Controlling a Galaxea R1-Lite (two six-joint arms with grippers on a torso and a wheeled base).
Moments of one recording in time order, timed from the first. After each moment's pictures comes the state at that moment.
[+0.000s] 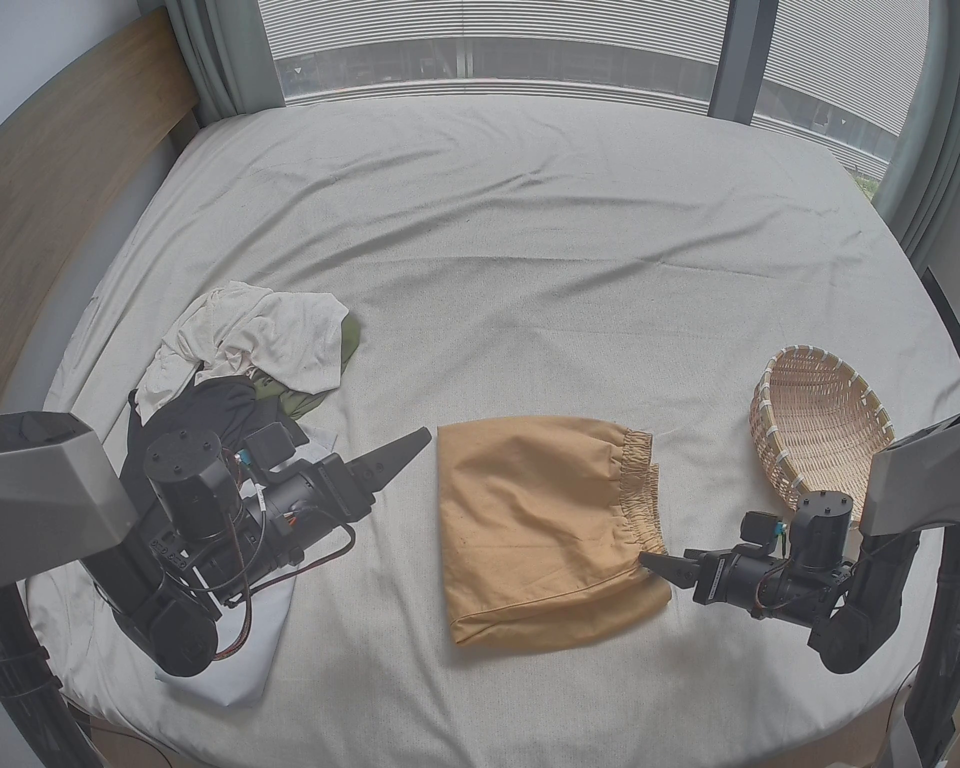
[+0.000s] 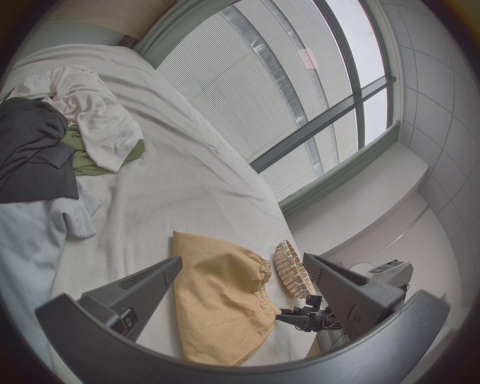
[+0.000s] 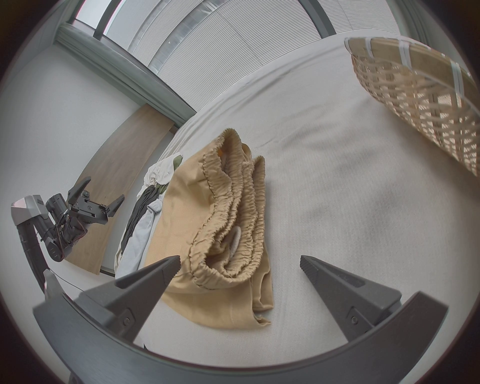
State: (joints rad) left arm -0.41 2.02 -0.47 -1.55 -0.30 -0.67; right arm 0.28 2.21 -0.25 -1.54 0.35 0.41
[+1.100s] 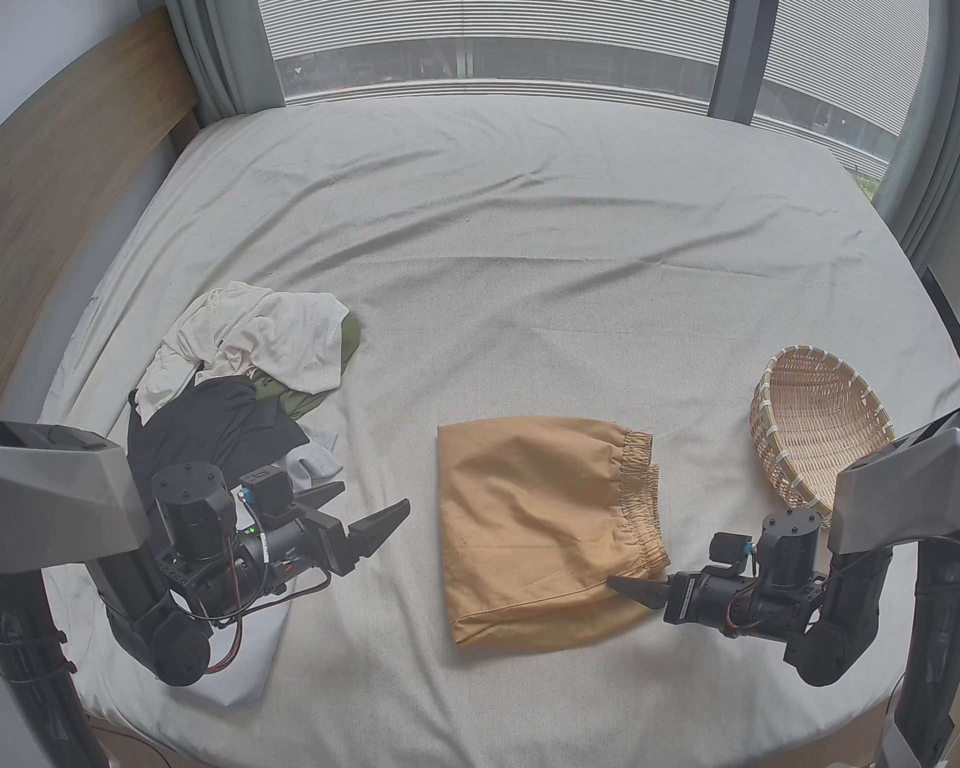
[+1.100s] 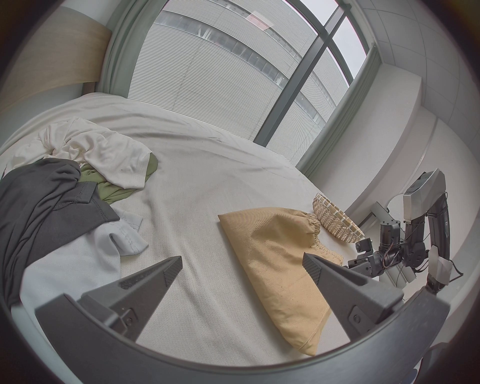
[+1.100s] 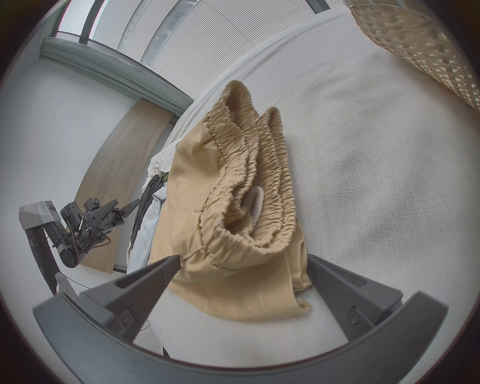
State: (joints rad) left arm -0.33 2.11 -0.38 -1.55 -0.31 -0.21; right arm 0.37 2.28 -0.29 -1.54 0.36 0.50
